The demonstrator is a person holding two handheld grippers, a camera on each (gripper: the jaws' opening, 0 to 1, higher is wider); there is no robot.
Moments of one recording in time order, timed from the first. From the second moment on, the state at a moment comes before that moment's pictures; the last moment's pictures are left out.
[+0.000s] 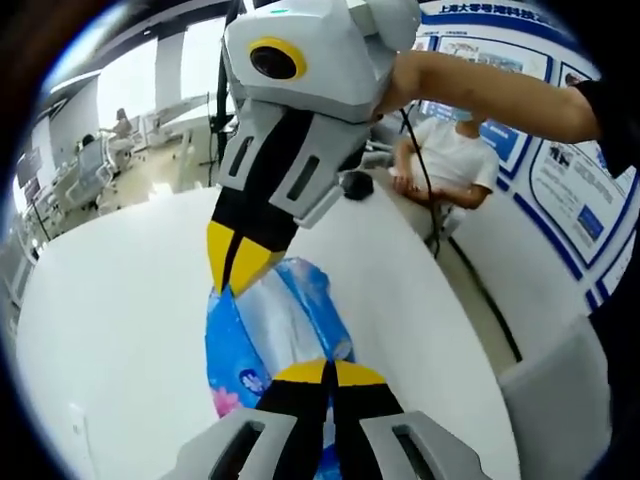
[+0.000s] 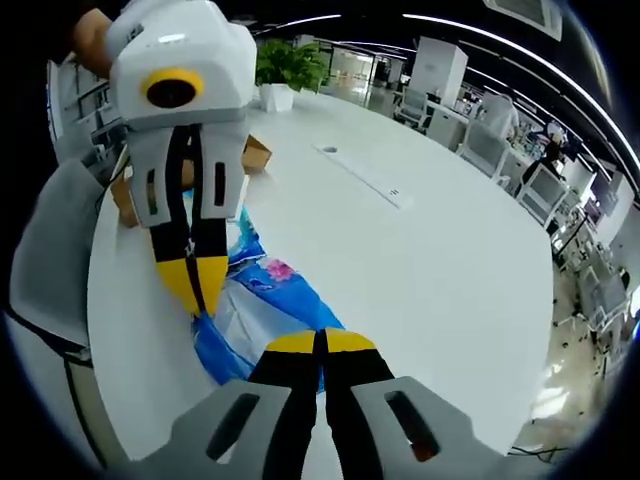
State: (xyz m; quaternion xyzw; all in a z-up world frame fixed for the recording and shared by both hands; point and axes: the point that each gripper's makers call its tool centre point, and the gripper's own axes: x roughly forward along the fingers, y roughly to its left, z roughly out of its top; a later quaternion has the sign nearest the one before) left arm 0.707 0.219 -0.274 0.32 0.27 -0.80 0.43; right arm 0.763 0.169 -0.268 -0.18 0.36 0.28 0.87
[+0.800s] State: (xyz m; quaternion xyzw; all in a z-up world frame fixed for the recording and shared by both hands) left arm 0.700 0.226 -0.298 0.31 0.28 -0.81 0.42; right arm 0.764 0.173 -0.300 -0.17 0.38 0.29 0.86
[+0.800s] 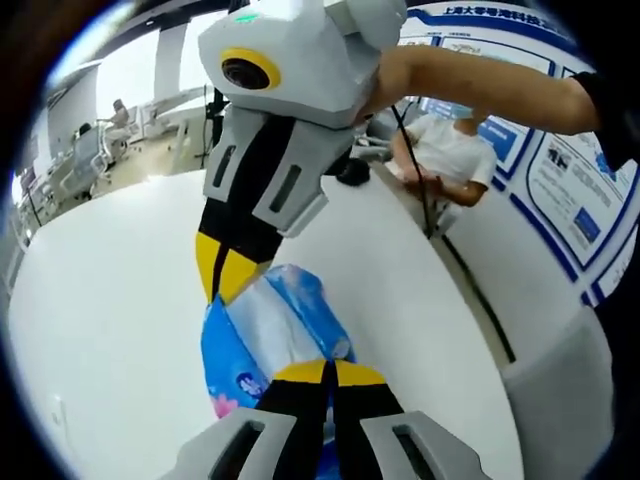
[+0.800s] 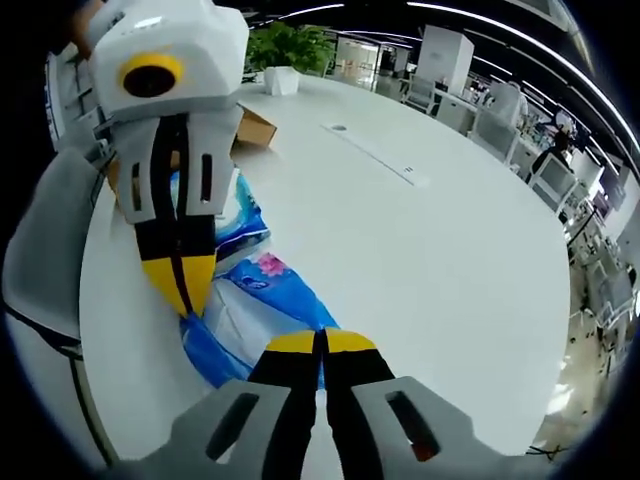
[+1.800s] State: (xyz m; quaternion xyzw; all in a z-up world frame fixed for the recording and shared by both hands) left arm 0.709 0.243 -0.267 0.33 0.24 -0.80 0.44; right arm 0.751 0.171 -0.278 -0.17 0.38 0.26 0.87
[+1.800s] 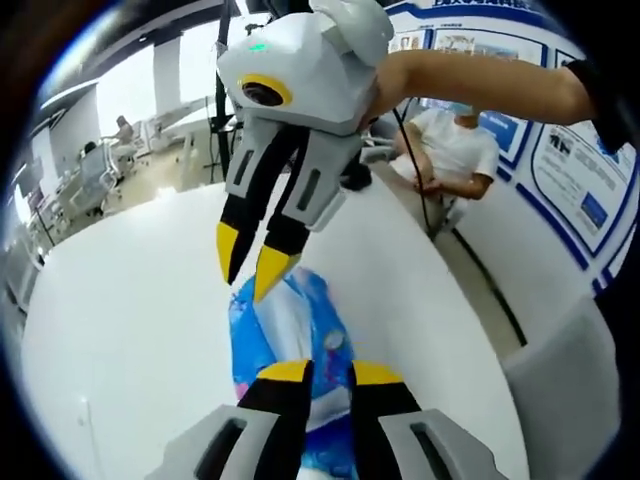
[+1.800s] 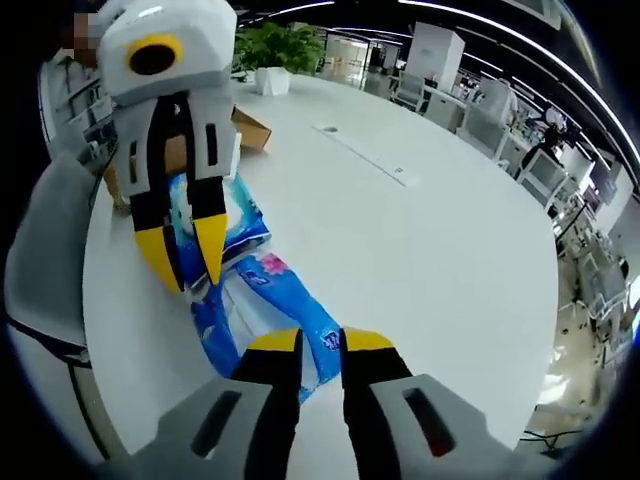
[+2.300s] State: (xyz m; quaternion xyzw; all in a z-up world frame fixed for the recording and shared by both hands) left arm 0.719 0.275 -0.229 0.30 0.23 -0.78 0.50; right arm 0.733 0.179 -0.250 -0.16 0.38 0.22 0.88
